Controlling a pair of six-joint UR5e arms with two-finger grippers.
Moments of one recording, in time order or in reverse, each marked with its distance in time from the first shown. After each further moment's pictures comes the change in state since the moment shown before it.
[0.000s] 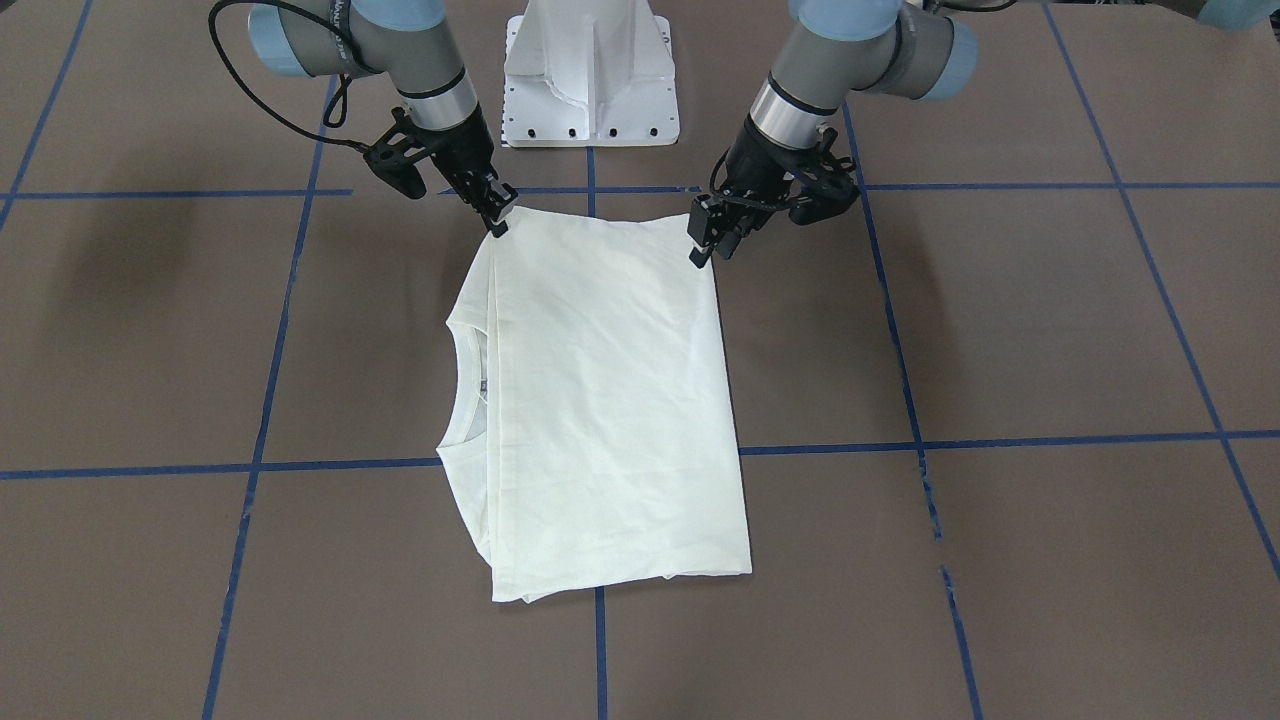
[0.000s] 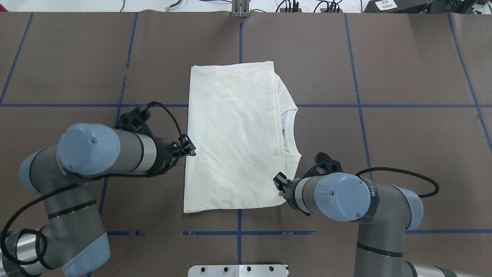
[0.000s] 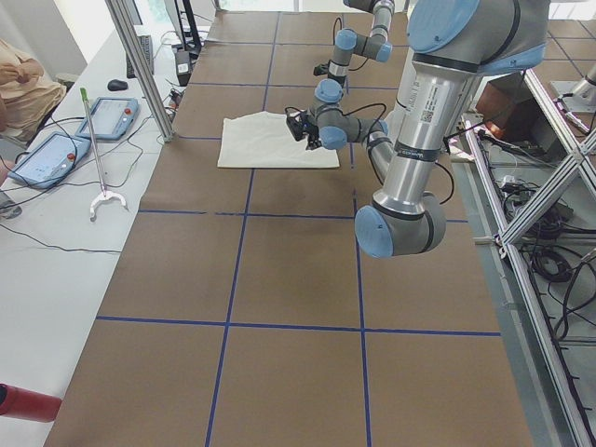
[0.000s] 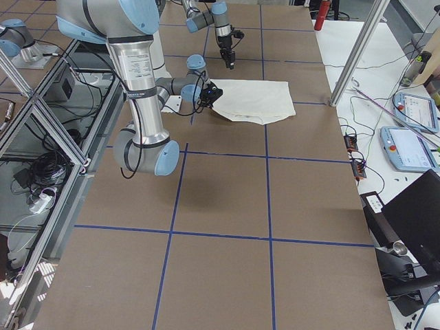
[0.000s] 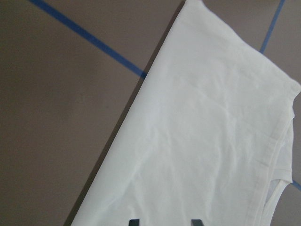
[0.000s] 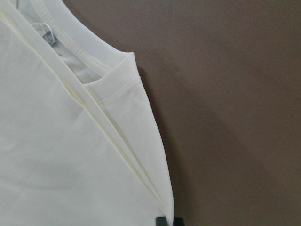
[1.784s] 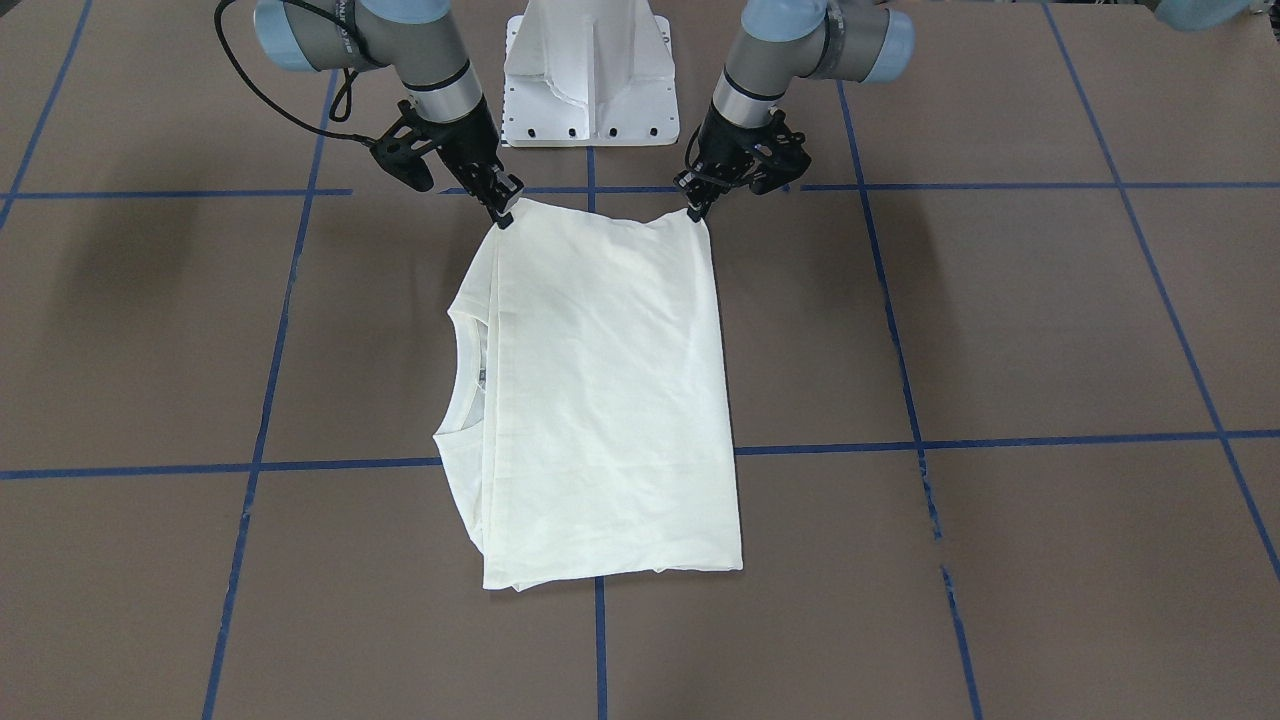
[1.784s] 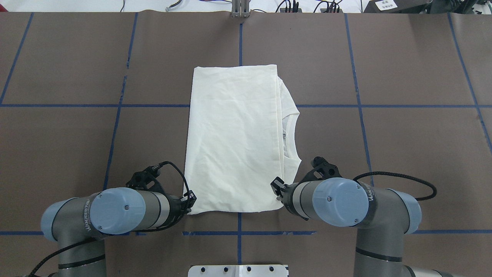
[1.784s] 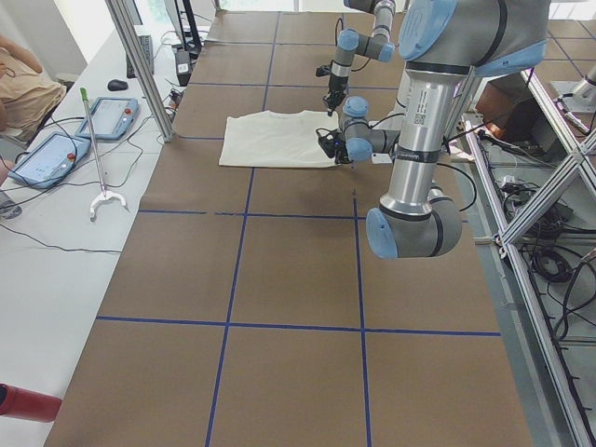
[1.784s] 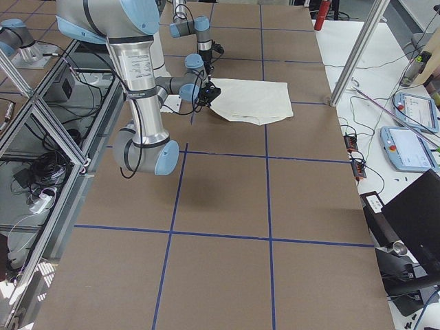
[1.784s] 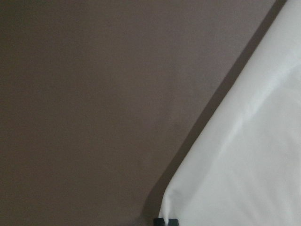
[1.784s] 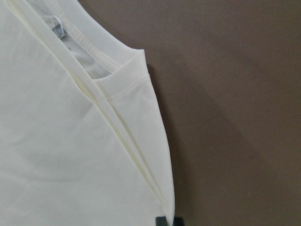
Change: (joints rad) left arm 0.162 0.042 -0.014 0.040 0.042 -0.113; right arm -0.011 -0.004 0.020 -0.005 -0.001 -0.003
